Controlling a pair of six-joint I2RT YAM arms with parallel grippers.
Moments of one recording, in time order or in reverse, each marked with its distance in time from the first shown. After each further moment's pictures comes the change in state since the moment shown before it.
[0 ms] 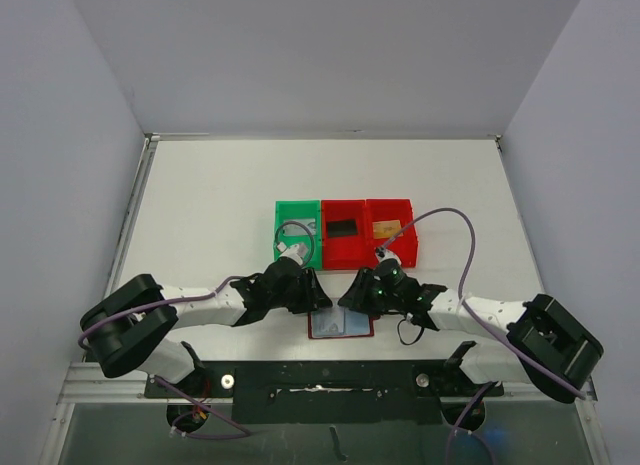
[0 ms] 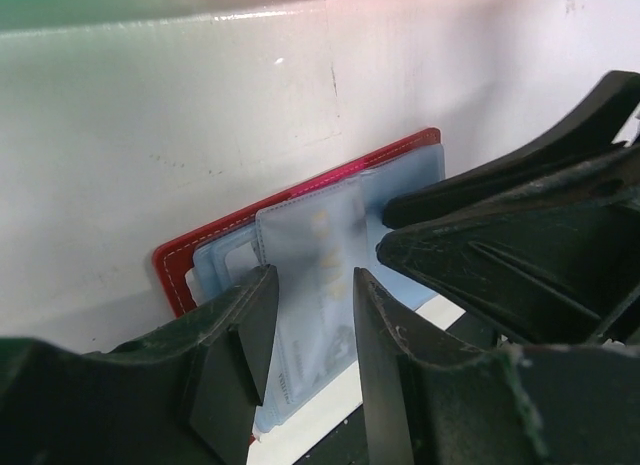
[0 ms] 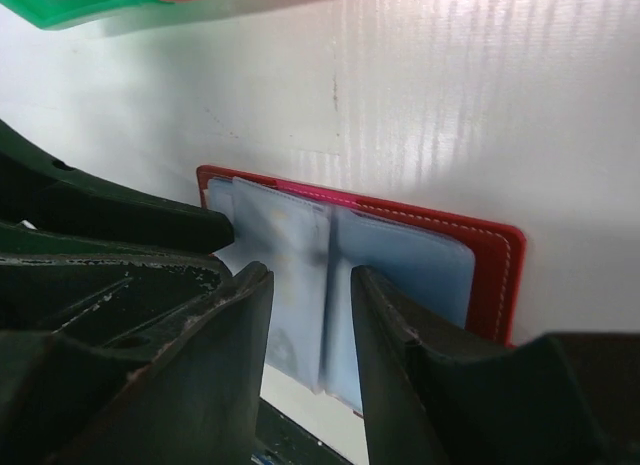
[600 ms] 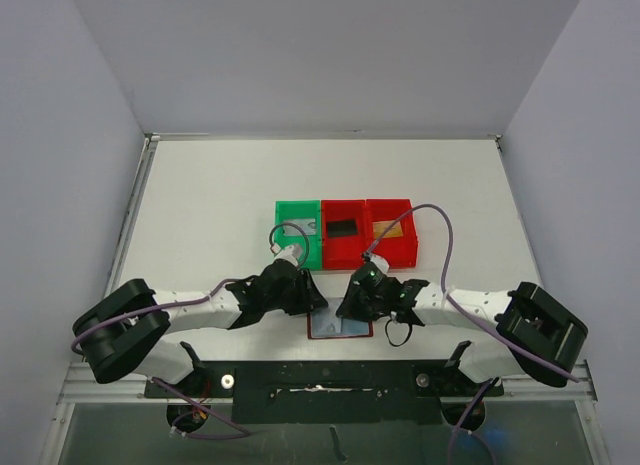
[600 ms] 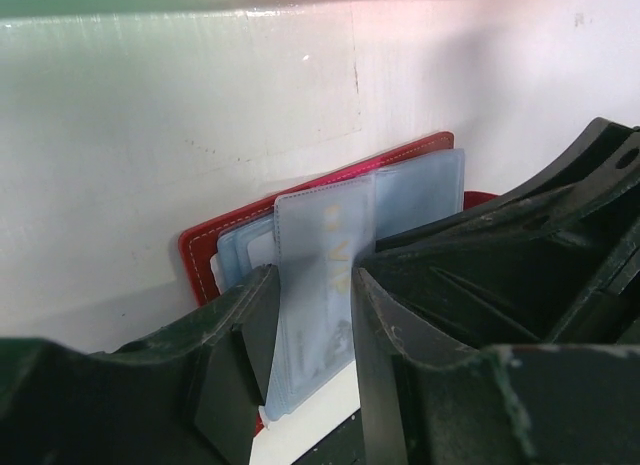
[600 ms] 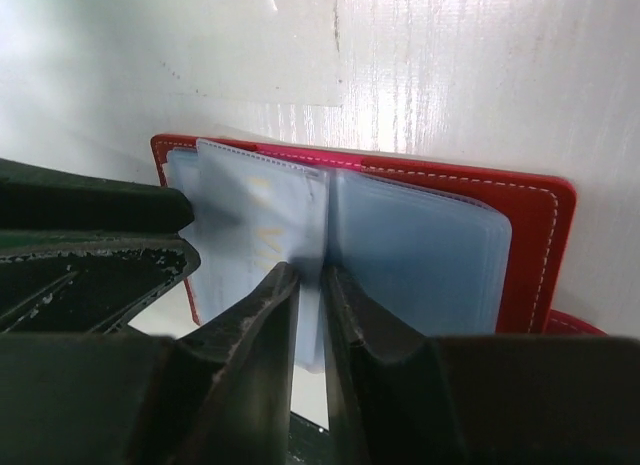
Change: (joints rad) left arm -0.001 -0.044 -0.028 -0.019 -0.035 -0.019; right arm 0.145 0.068 0.146 -0.247 0.131 0.029
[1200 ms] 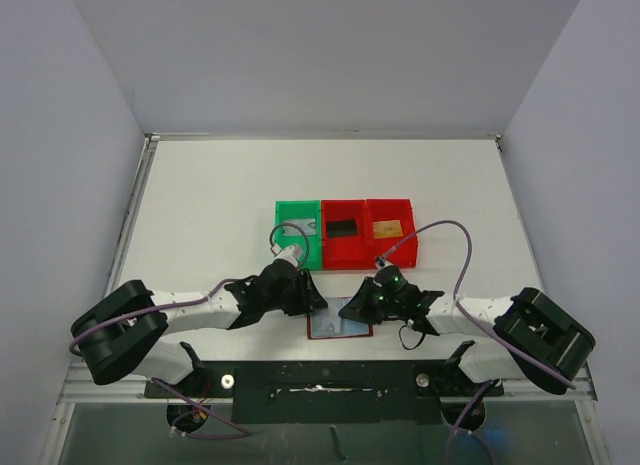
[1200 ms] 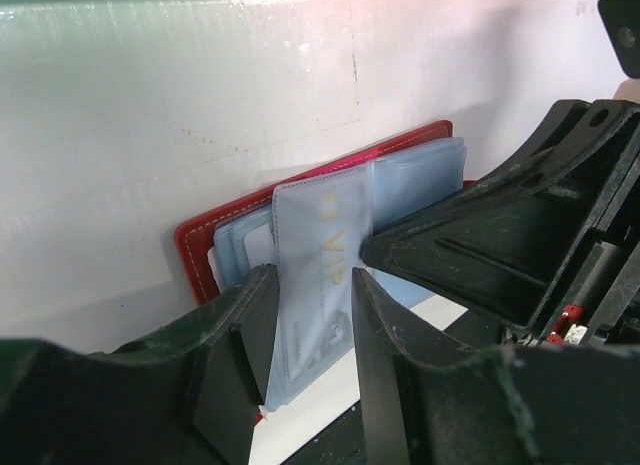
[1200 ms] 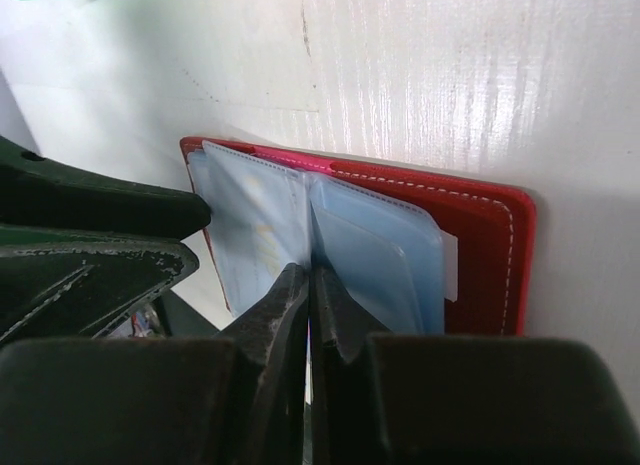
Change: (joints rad) left arm 0.000 -0.015 0.000 -0.020 0.011 0.005; right arm -0.126 -0.024 -0.186 0.285 -0.175 0.079
